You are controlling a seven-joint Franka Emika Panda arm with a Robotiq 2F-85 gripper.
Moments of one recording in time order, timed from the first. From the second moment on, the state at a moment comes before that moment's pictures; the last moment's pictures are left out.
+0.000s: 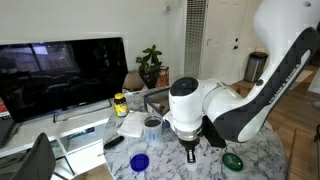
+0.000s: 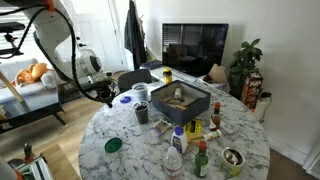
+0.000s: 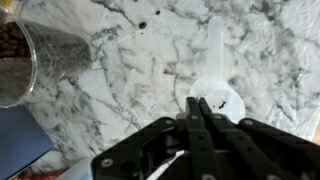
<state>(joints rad) 0.35 0.43 0.28 -2.17 -0.54 2.43 0.31</state>
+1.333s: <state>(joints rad) 0.45 0.54 0.12 -2.18 -0.53 2.63 0.35</state>
